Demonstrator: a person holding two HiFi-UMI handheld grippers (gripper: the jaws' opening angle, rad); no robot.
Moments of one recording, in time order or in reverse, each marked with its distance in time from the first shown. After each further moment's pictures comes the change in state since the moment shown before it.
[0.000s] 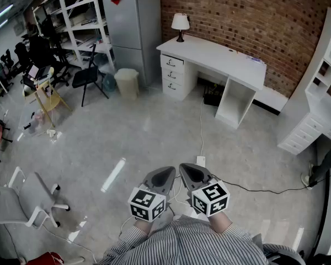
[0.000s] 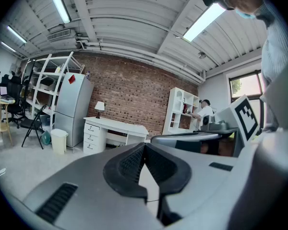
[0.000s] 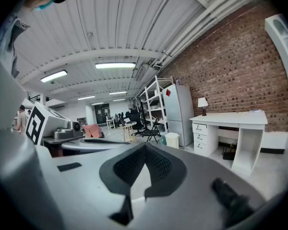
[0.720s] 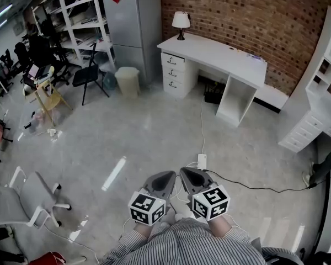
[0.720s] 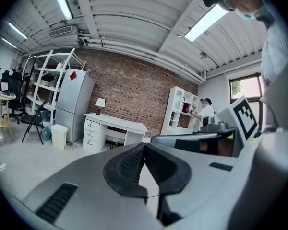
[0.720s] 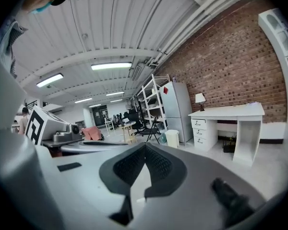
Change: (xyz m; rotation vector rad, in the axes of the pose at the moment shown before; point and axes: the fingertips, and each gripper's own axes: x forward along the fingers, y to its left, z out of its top) left arm -0.023 -0.003 -0.020 -0.033 0.025 -0.011; right arm -0.006 0.021 -0.020 0.058 0.013 -0.013
